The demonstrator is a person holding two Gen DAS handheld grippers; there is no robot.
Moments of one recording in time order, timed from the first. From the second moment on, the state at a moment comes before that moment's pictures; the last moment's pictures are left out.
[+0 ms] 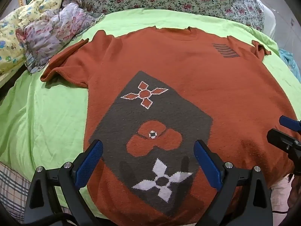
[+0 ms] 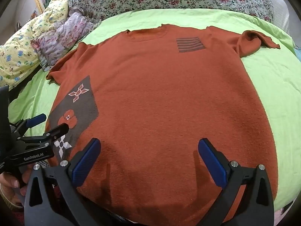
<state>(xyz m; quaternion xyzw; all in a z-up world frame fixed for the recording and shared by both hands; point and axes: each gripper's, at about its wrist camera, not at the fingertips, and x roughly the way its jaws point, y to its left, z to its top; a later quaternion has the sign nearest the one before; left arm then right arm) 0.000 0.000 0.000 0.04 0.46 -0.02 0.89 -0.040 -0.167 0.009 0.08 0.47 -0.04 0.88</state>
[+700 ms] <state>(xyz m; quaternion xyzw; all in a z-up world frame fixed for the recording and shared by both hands) -0.006 -0.001 0.007 0.05 0.44 -0.03 0.90 -0.041 -0.164 0.012 0.08 0.47 -0.04 0.88</state>
